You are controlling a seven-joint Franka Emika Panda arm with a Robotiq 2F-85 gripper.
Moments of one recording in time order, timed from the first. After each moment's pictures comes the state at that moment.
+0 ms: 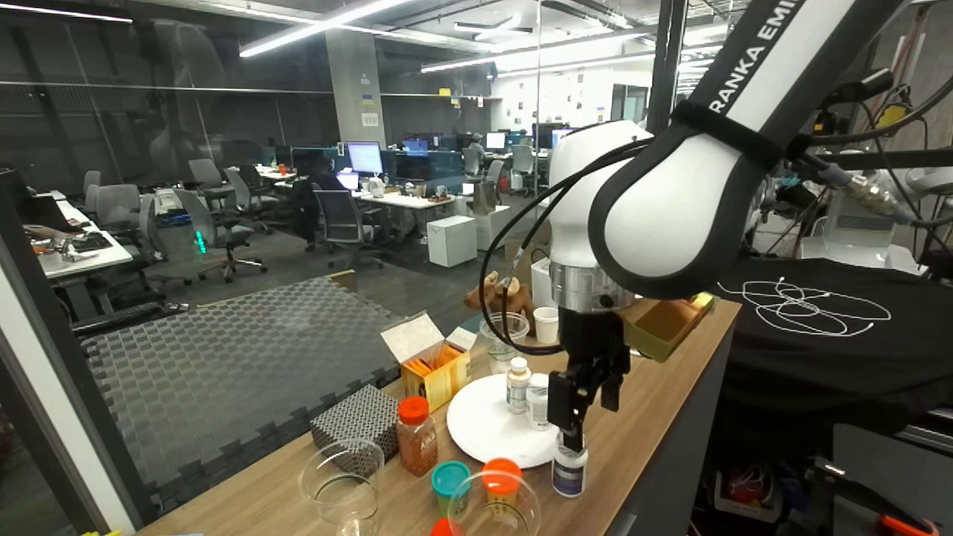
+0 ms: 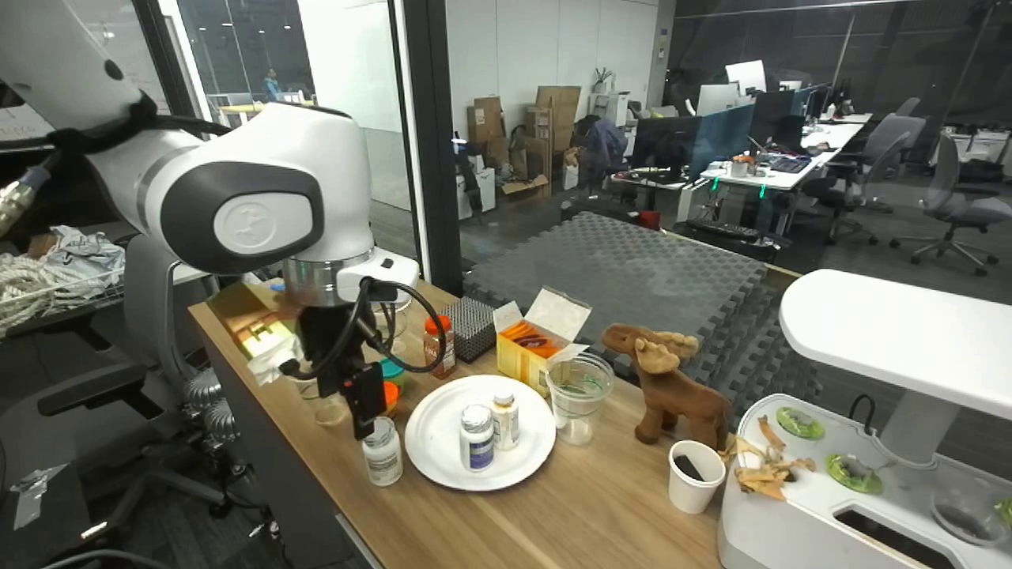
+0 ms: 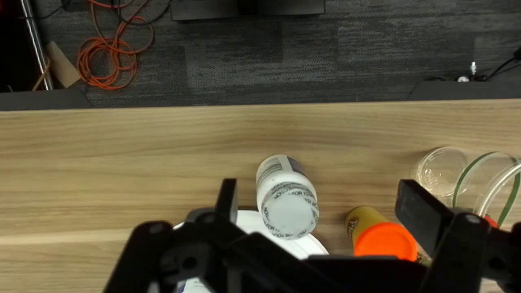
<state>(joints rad) 0.09 0.20 0.03 -2.50 0.02 2.62 0.11</state>
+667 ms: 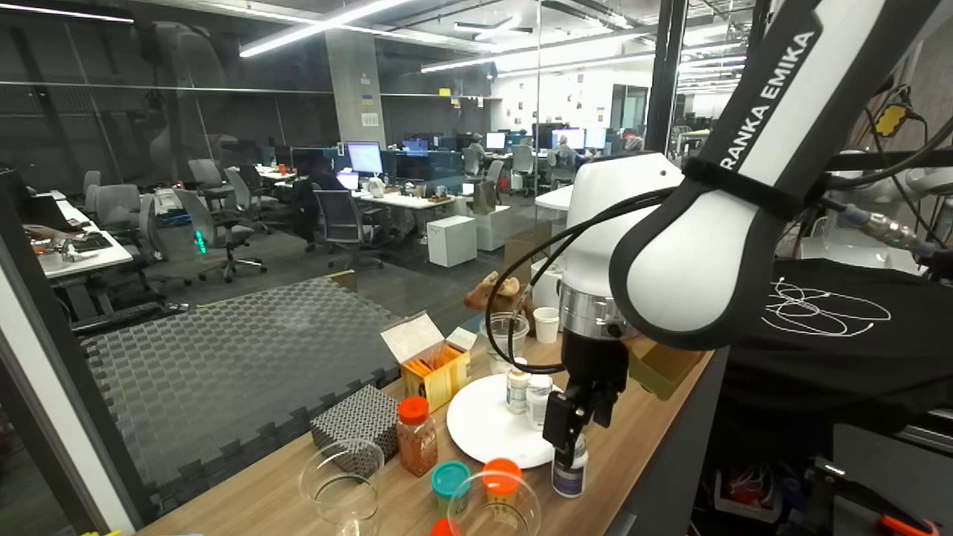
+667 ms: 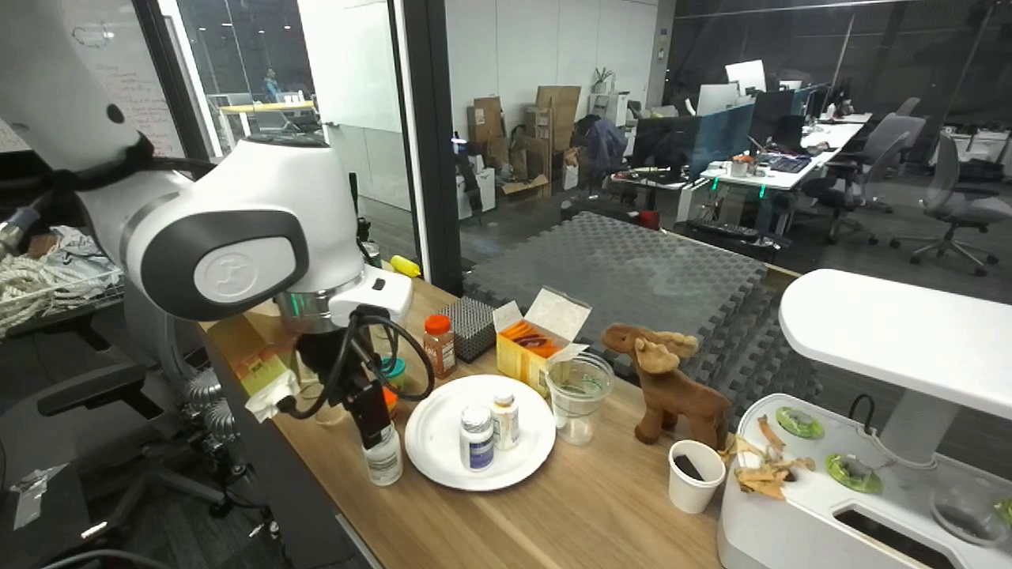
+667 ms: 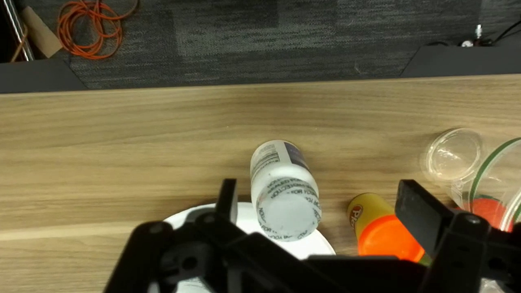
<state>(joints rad) 0.09 0.25 0.04 -2.55 0.04 2.84 0.11</state>
